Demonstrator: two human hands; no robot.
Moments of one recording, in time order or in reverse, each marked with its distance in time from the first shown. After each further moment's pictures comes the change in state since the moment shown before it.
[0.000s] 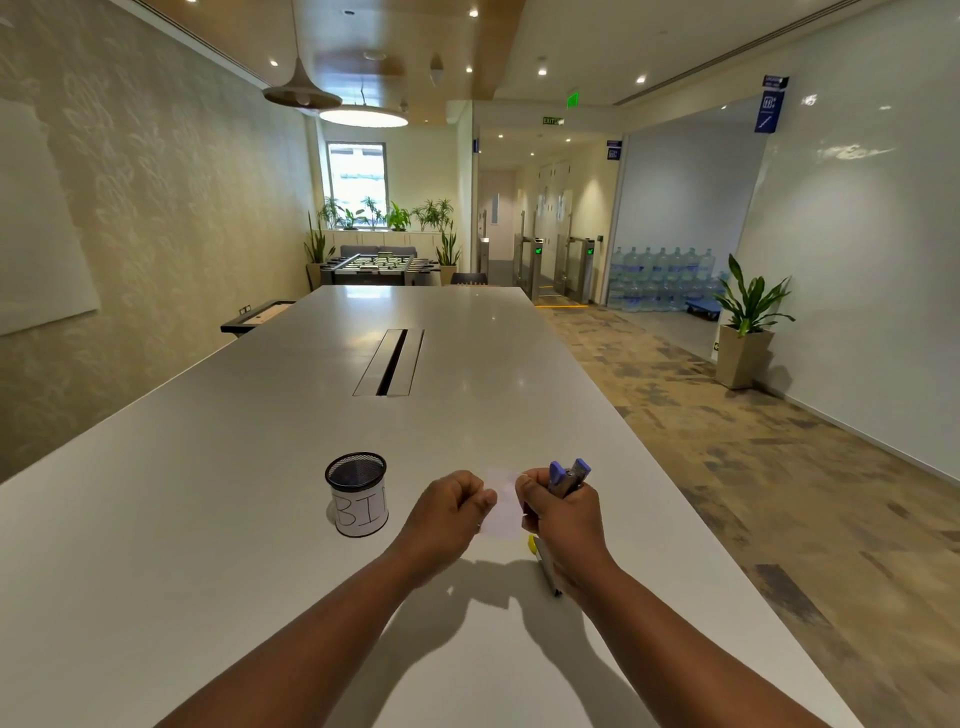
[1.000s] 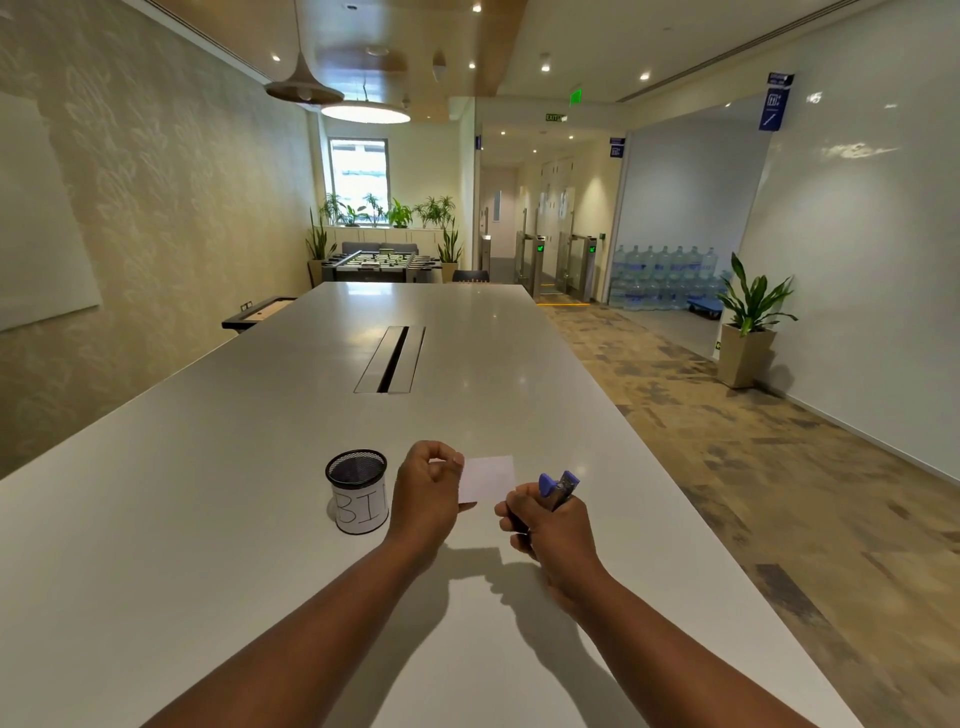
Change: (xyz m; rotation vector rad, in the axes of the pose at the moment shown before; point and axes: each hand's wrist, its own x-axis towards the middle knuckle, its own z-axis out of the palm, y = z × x) left_hand 0.011 0.007 -0.001 -0.380 0.351 -0.139; right_hand -0.015 0.002 0.006 0.021 -0.058 0.137
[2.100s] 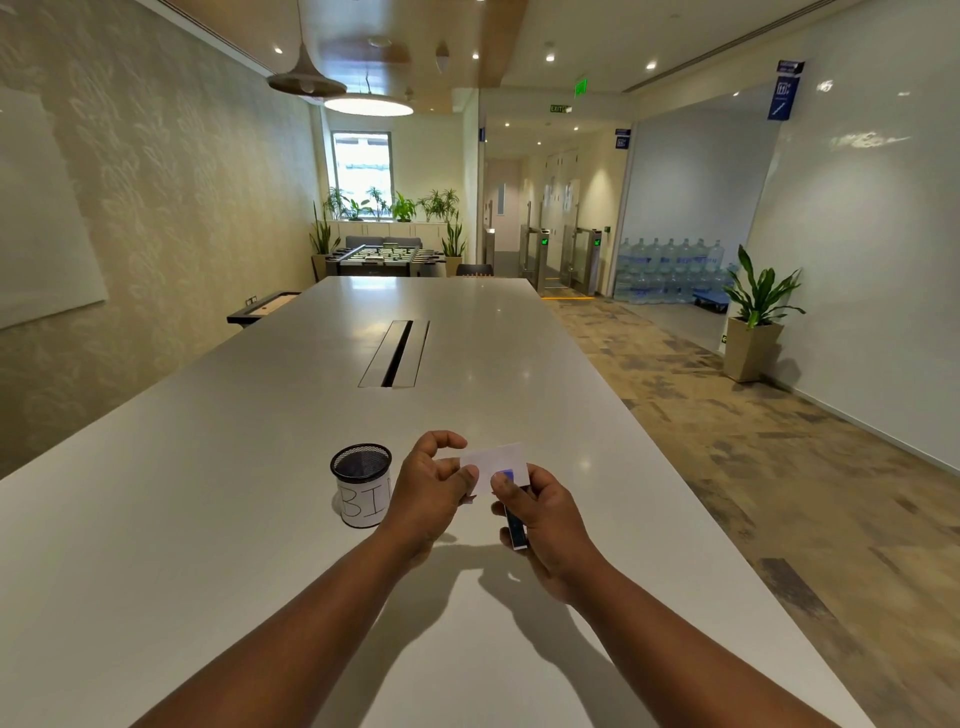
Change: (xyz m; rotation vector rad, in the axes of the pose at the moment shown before) left_hand 0.000 0.003 -0.015 -0.062 -0.212 0.001; right_hand -0.002 -0.007 0.011 0.042 -0.200 0.009
